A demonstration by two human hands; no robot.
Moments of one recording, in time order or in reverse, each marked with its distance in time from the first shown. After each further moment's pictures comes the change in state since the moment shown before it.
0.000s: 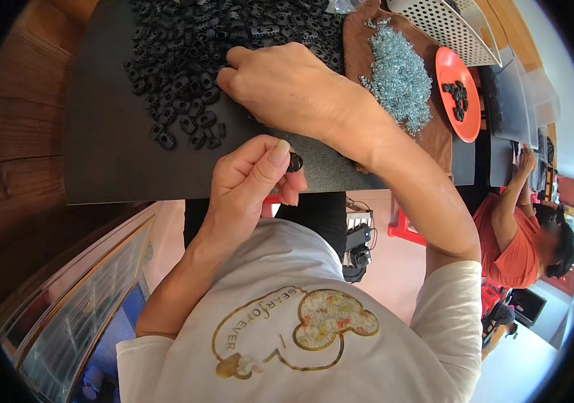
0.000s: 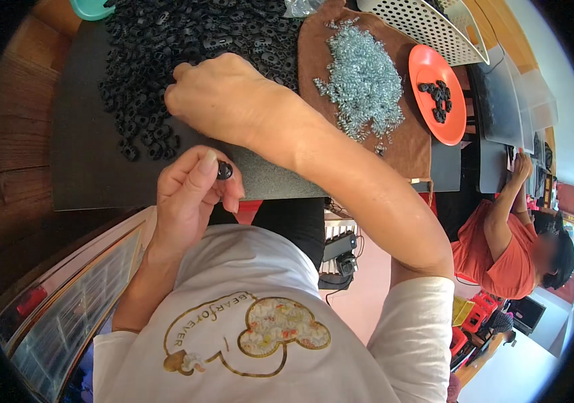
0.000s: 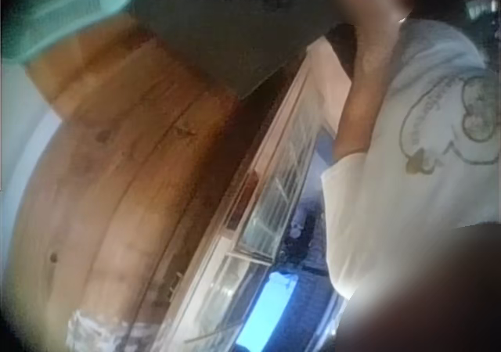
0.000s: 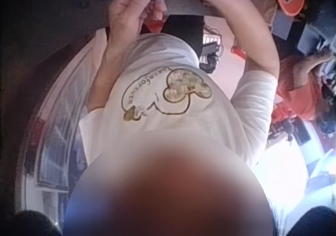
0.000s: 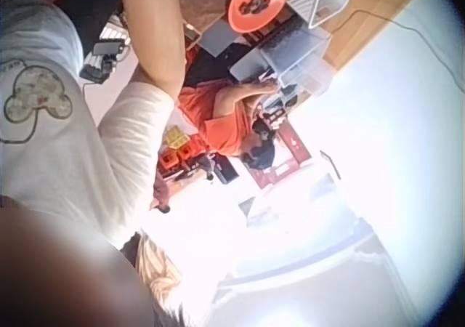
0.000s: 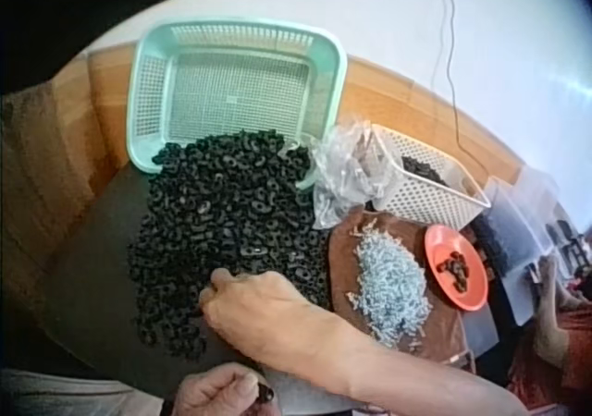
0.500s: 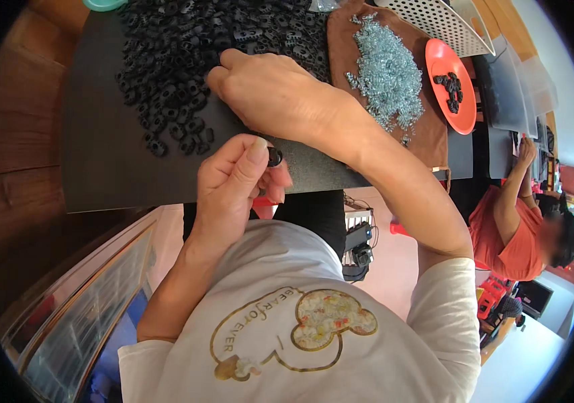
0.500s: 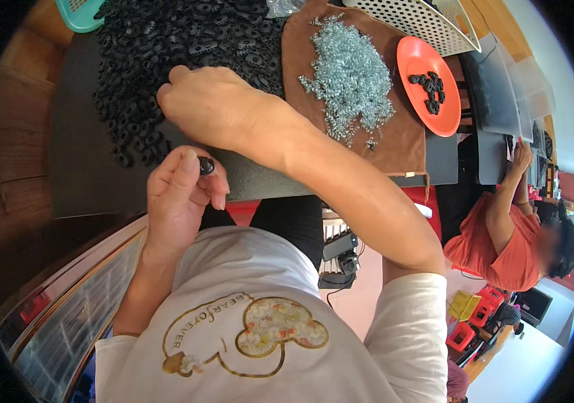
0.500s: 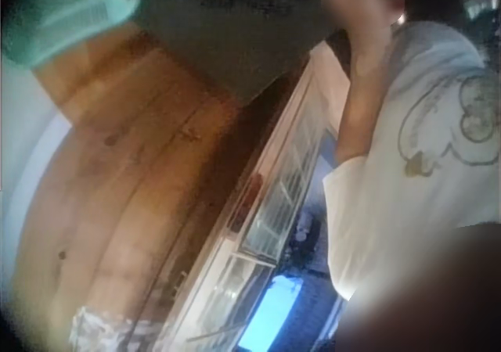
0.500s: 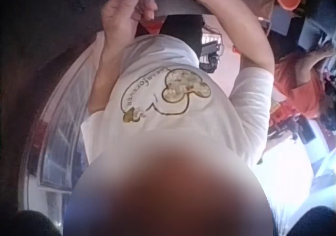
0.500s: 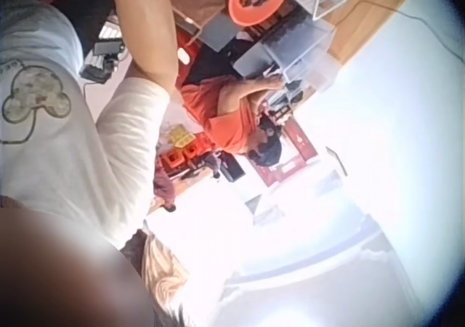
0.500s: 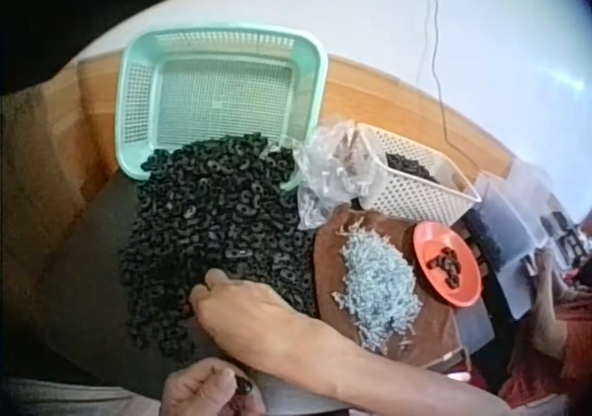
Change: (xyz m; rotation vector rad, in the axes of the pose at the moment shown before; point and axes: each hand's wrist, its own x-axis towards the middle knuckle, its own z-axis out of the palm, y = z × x) left_hand 0.002 -0.002 0.007 -0.039 0.074 0.048; right_hand -0.009 -0.001 0.007 0.183 0.002 0.153
